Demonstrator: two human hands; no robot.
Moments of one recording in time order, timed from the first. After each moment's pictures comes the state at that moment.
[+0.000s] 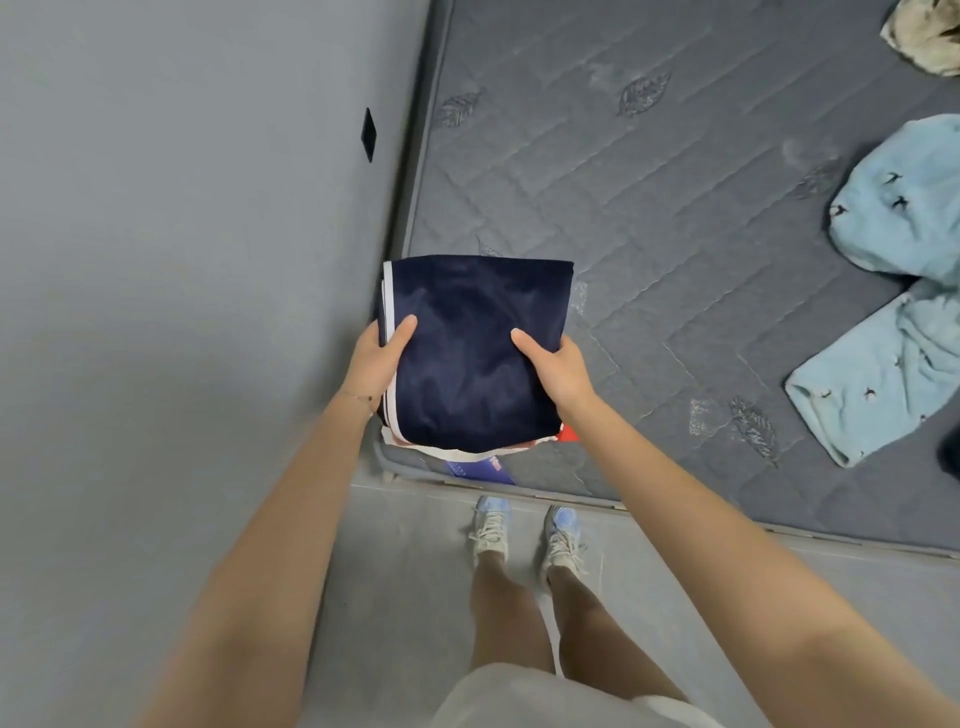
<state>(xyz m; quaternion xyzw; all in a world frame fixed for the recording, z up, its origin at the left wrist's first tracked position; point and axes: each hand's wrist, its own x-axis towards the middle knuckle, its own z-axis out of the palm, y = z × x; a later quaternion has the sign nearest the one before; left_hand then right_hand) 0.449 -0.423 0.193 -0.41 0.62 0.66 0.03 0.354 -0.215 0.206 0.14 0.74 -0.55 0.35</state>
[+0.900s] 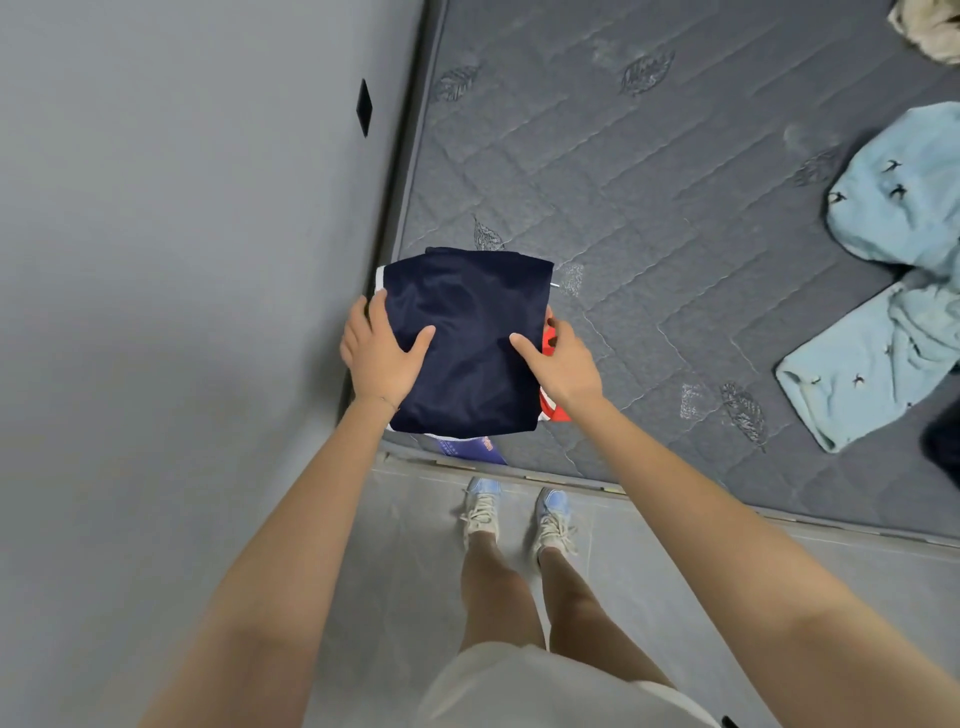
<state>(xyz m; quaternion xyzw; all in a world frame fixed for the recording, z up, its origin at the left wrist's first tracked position) 0.467 -0.390 0.165 -0.39 0.87 0.31 -0.03 0.364 -0.191 0.196 -0.01 0.89 -0.34 0.31</state>
